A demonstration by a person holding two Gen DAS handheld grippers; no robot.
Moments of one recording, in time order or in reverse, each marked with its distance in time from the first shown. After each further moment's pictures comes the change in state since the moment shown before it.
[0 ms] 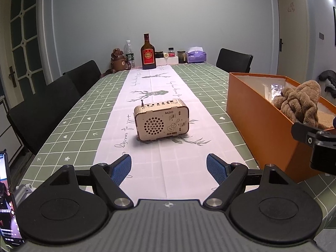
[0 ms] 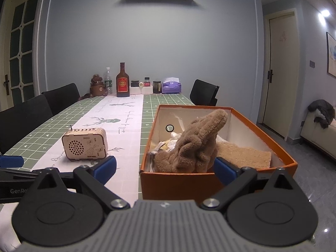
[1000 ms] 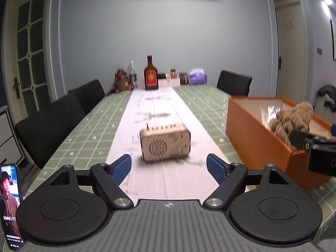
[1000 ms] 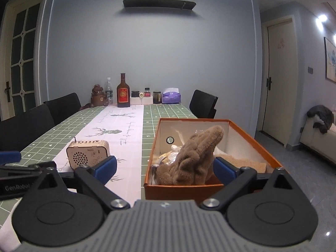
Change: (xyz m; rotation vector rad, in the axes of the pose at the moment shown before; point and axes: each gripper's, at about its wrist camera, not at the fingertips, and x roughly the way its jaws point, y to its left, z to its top) left arm -0.022 0.007 0.005 -0.010 -0.112 0.000; right arm -0.015 0.002 0.012 0.012 -0.048 0.002
